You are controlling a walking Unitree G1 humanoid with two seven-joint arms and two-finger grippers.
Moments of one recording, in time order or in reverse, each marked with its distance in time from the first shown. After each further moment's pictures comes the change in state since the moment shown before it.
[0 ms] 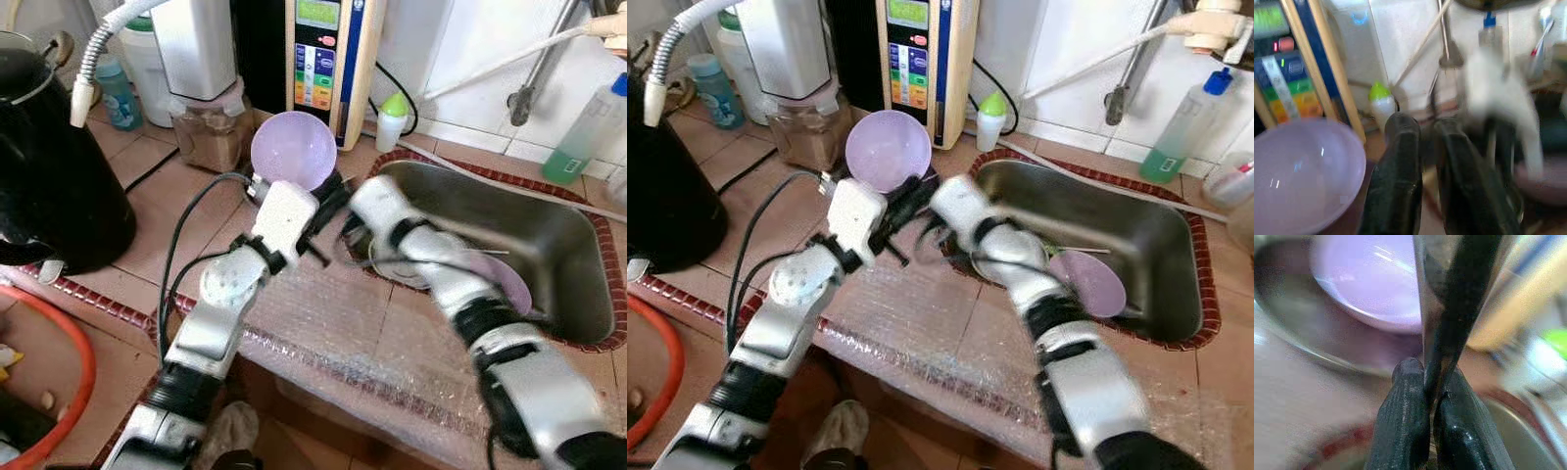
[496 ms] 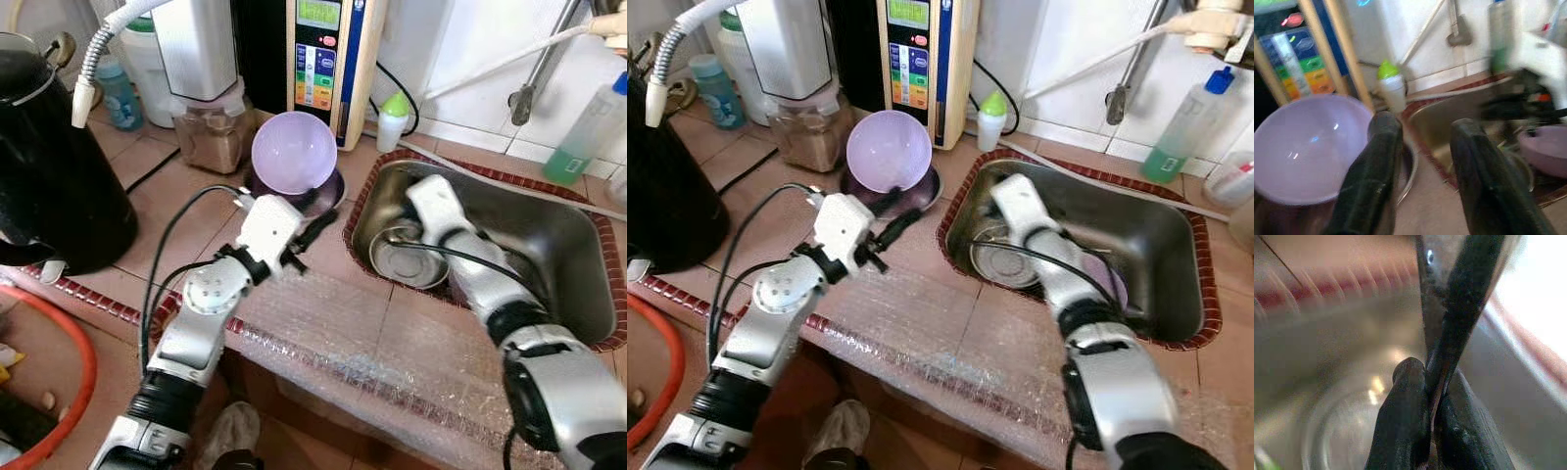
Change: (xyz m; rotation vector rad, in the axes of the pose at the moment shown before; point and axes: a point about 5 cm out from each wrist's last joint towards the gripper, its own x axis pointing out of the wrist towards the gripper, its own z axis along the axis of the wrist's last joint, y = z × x) left arm -0.013 0.012 -0.011 0.018 0.065 0.024; right arm -0.034 -0.031 -0.060 0.160 0.323 -0.256
